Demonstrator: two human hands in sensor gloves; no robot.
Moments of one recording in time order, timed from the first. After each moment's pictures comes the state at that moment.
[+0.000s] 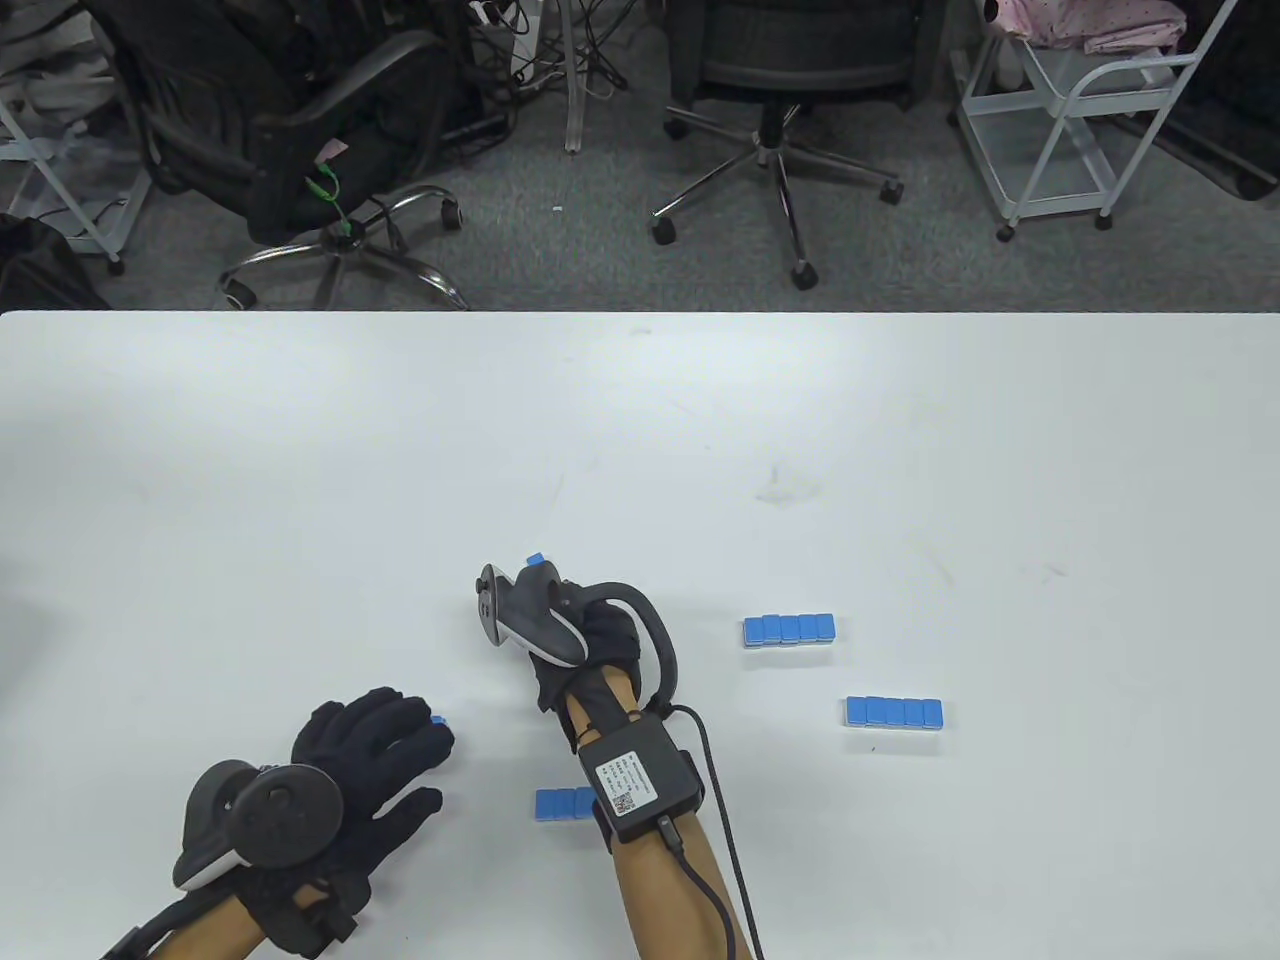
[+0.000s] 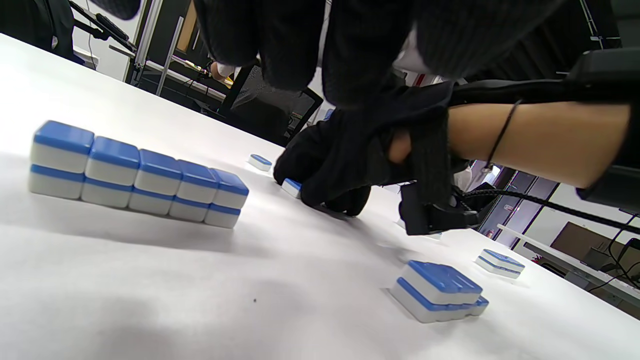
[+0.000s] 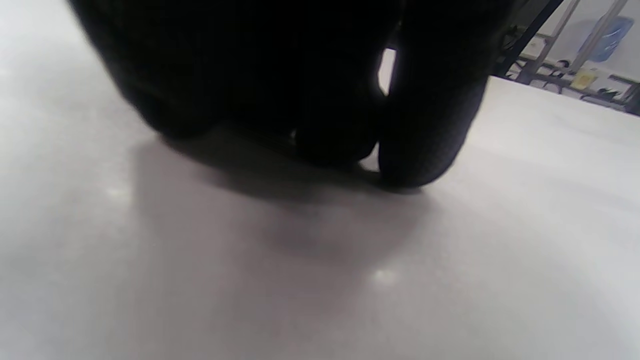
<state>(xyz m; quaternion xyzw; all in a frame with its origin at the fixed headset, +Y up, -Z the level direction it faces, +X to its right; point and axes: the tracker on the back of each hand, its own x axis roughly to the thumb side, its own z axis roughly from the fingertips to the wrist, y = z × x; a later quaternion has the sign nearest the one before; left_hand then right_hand) -0.293 -0.712 -0.137 -0.05 -0.23 0.21 0.95 -0.095 -0.749 -0.283 -0.06 -0.15 -0.98 0.07</state>
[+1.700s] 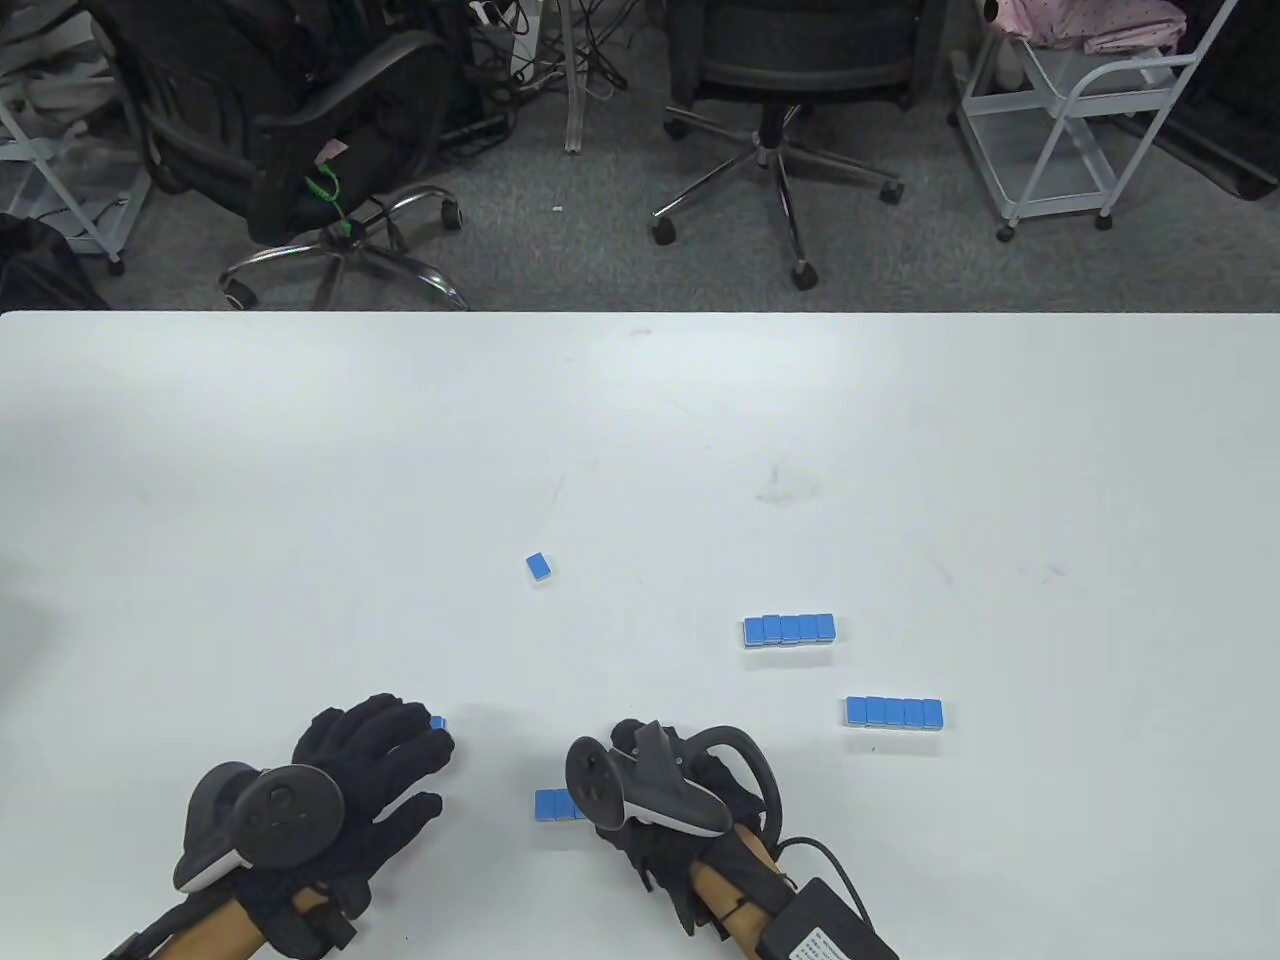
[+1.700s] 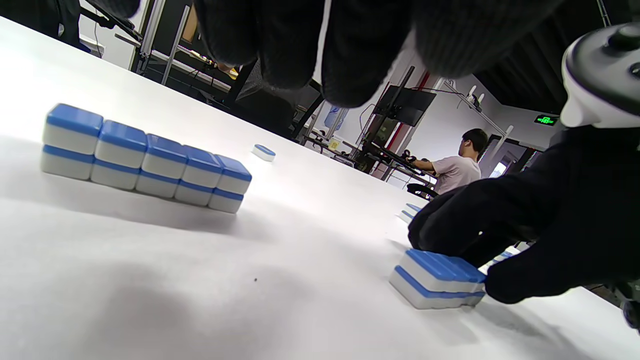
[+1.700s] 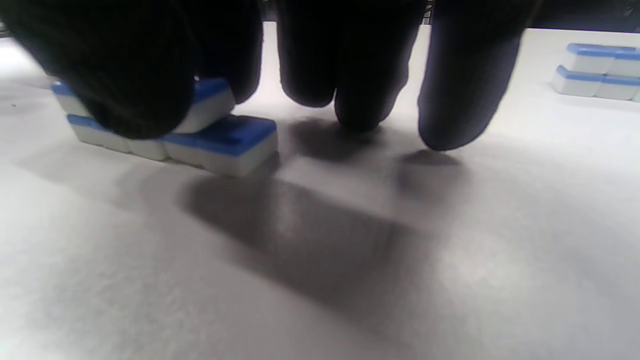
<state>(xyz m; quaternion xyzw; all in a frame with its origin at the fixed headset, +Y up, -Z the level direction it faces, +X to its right) -0.293 -0.714 -0.135 -0.06 -0.23 0.21 0.95 -0.021 -0.745 -0.154 -0.20 -0.16 -0.97 0.00</state>
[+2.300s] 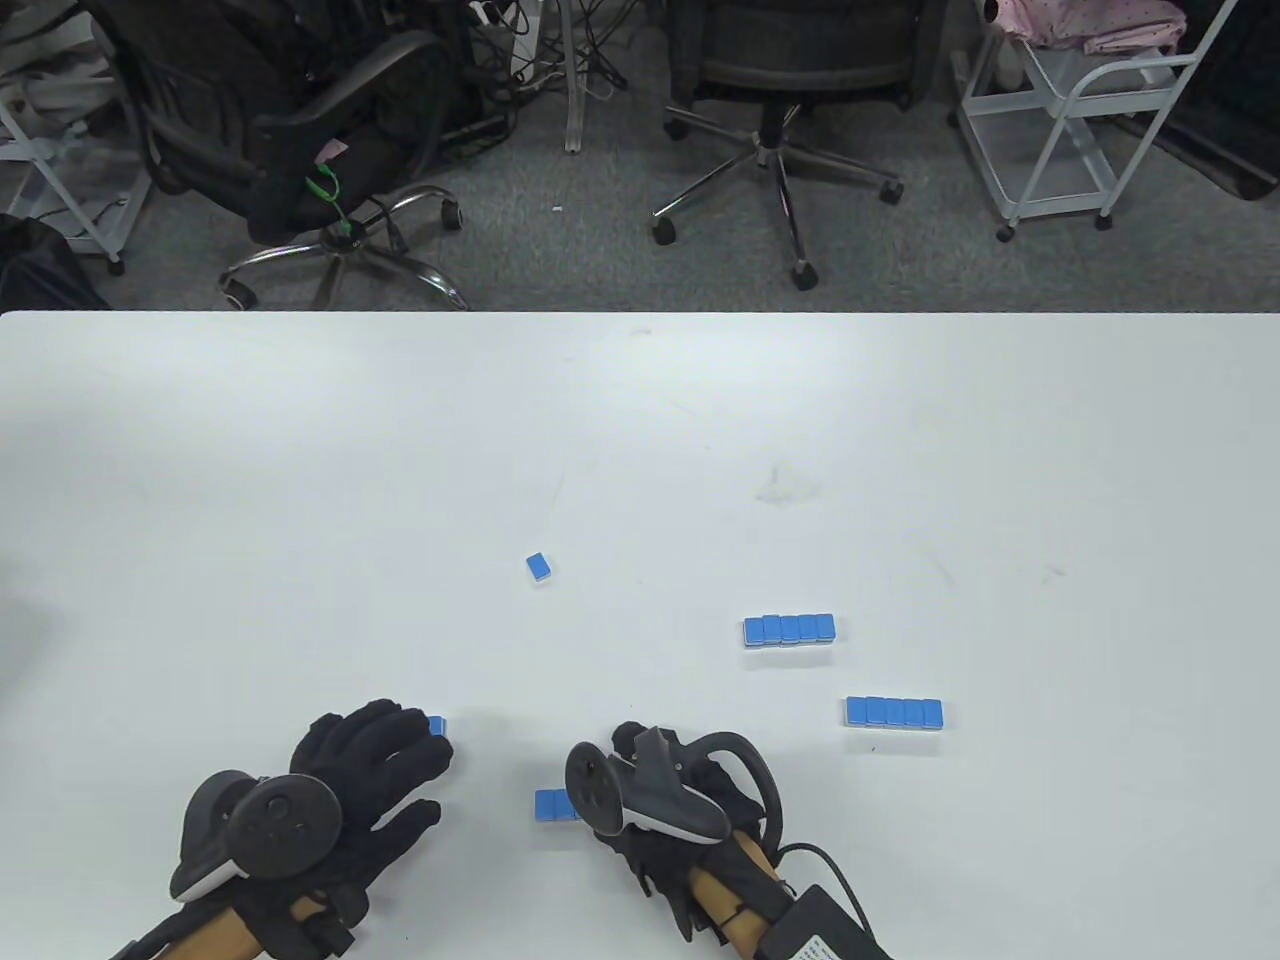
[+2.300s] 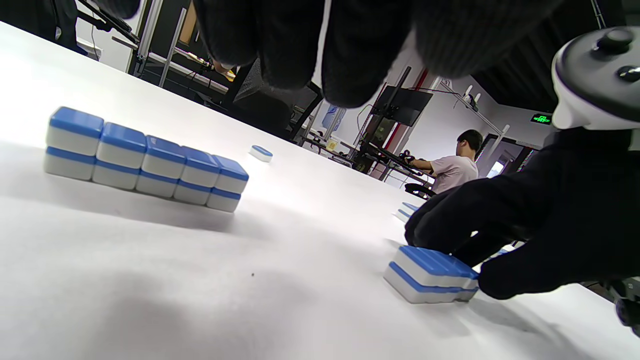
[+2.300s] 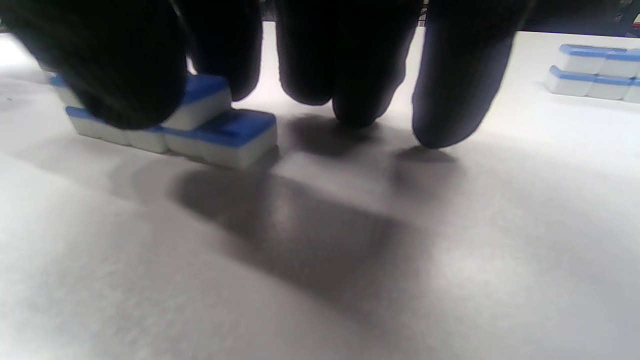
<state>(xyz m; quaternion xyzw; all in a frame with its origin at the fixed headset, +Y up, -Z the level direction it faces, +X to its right) -0.294 -0.714 -0.130 -0.06 -0.23 0.21 0.95 -0.021 -0.745 -0.151 -0.19 -0.16 -0.97 0.01</state>
